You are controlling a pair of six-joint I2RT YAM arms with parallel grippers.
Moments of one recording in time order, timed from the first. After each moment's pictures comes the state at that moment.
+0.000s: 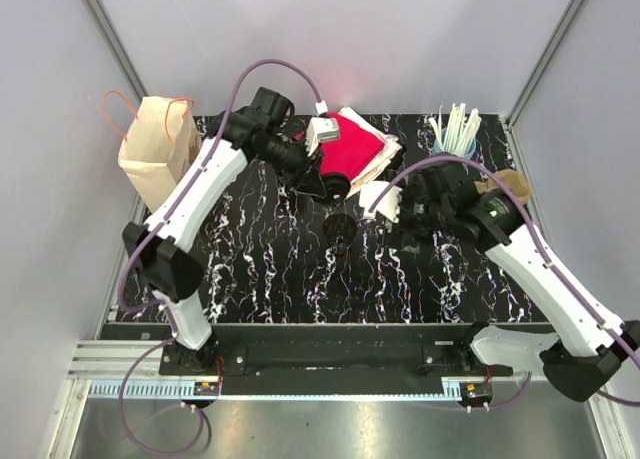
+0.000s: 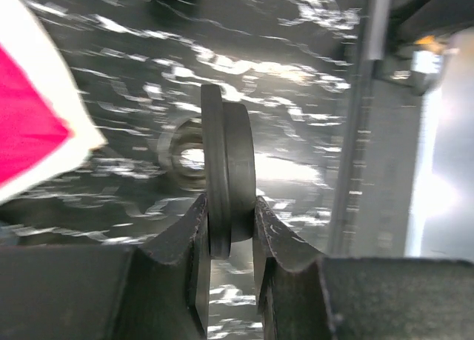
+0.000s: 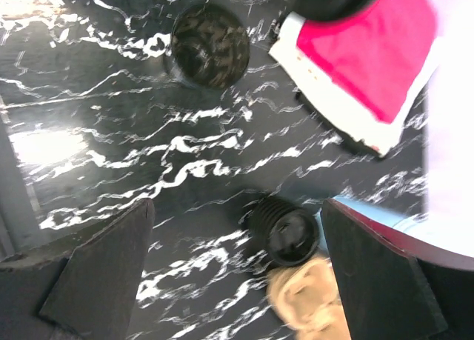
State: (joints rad) left arm -0.48 1.76 1.93 -1.14 0.81 0.54; right arm 0.63 1.15 1.38 -1.00 -0.21 -0.84
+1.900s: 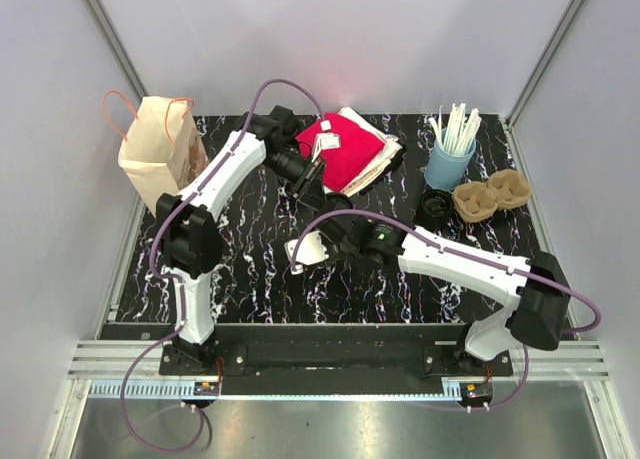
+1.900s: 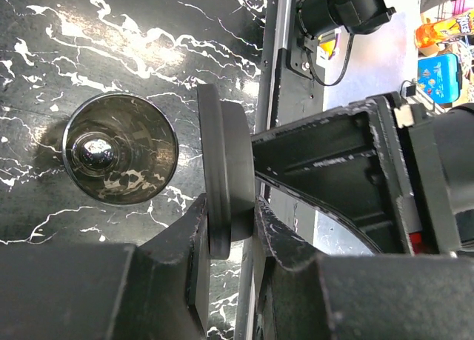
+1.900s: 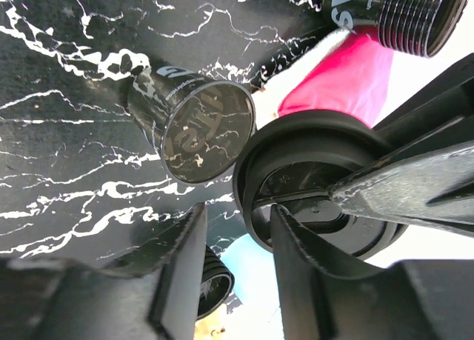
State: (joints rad) left arm -0.44 2.01 1.96 -1.33 1.08 0.55; right arm 1.07 1.49 1.26 -0.64 0.31 -1.04
